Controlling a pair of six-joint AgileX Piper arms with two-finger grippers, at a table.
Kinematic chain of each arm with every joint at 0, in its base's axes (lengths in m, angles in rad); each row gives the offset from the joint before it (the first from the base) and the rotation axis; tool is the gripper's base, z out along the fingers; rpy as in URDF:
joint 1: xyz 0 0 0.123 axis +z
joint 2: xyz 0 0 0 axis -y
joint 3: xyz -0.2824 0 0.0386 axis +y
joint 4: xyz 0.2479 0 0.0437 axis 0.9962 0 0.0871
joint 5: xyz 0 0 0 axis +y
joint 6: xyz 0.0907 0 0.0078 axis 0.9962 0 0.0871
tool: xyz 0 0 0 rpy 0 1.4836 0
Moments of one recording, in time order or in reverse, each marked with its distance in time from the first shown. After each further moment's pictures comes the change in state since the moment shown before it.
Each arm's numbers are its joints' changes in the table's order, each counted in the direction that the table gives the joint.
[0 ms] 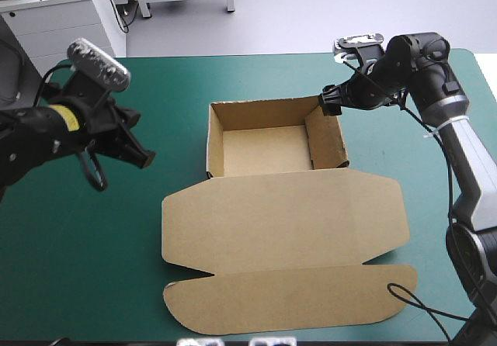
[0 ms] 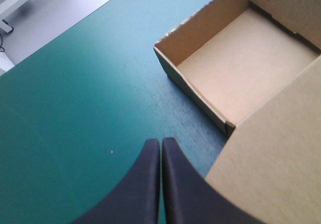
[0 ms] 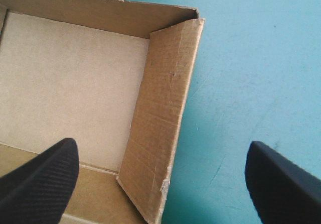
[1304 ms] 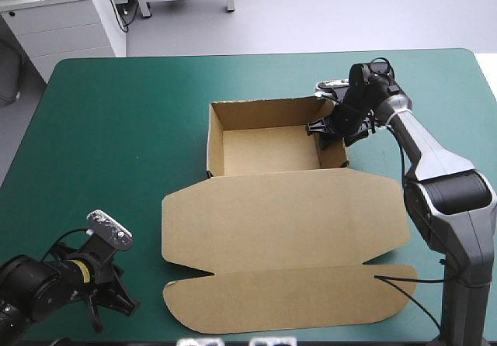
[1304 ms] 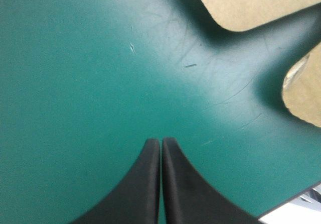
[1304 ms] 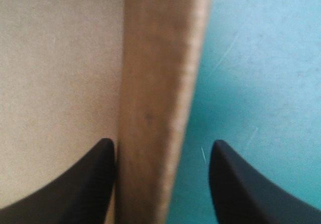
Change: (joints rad) left arm 0.000 0.465 1.019 -0.001 -0.105 -0.104; right arm 0.000 -0.337 0.004 0.002 -0.013 0.015
